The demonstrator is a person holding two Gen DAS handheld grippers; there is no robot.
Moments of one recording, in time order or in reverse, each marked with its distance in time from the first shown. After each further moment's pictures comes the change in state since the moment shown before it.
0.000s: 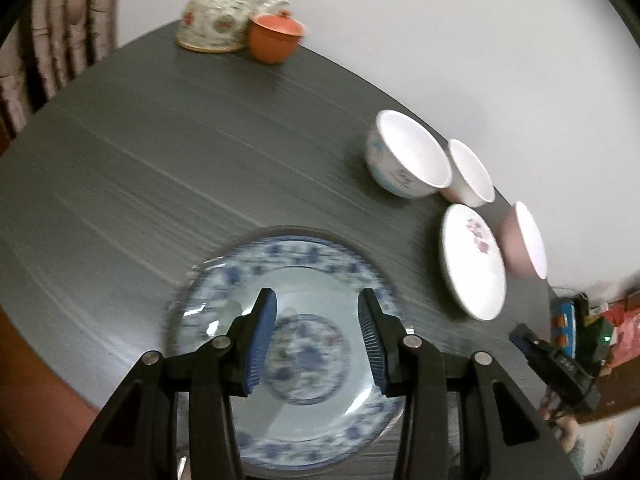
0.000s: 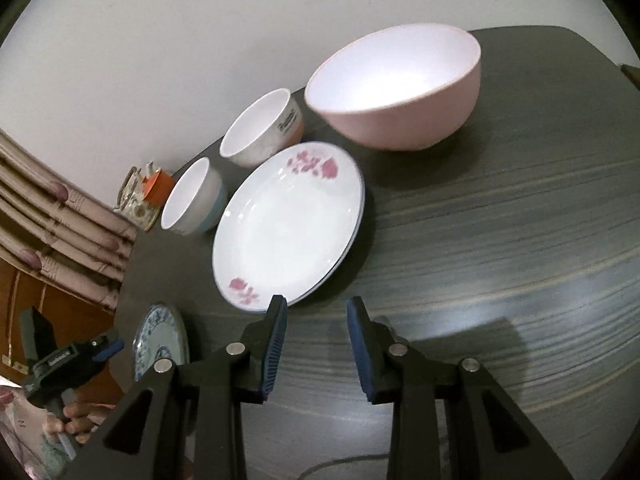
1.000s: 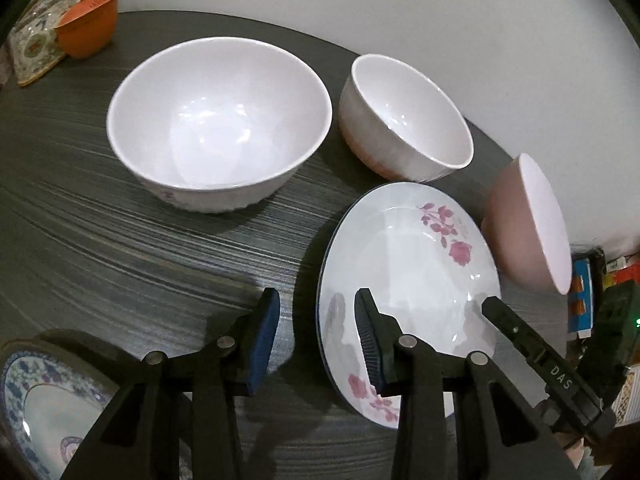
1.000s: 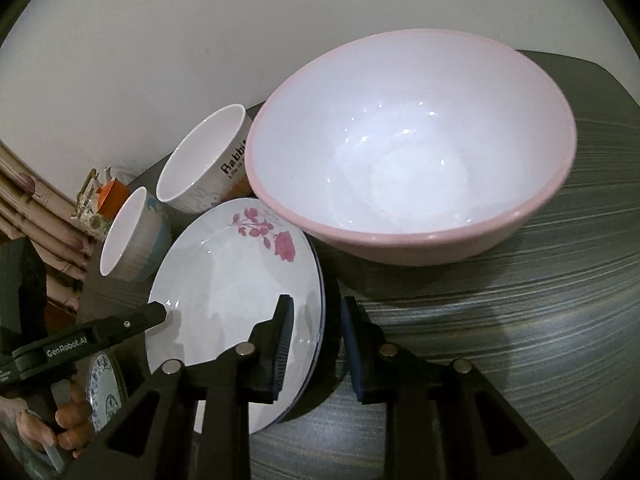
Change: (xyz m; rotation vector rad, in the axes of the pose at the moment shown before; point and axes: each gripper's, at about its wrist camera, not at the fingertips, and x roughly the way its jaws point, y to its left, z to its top) left arm 0.151 -0.140 0.038 0.167 0.155 0.028; right arm 0.063 -0.022 0.065 -0.057 0.027 -0.076
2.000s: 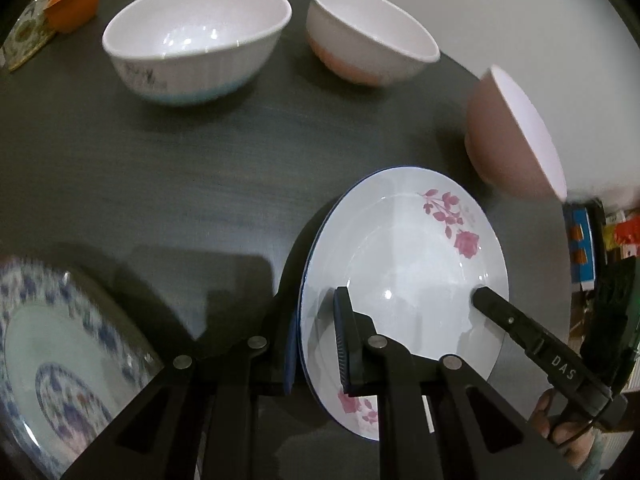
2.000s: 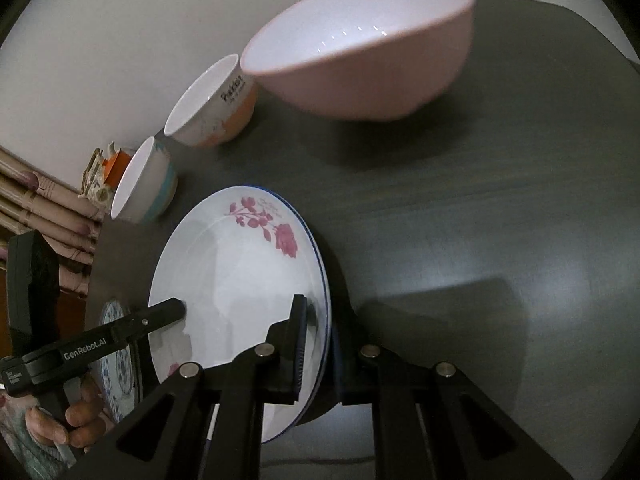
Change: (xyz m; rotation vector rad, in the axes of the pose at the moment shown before) left arm -0.008 -0.019 -0.066 0.076 0.126 -0.008; right arm -0.046 -0.018 -0.074 0.077 0.107 0.008
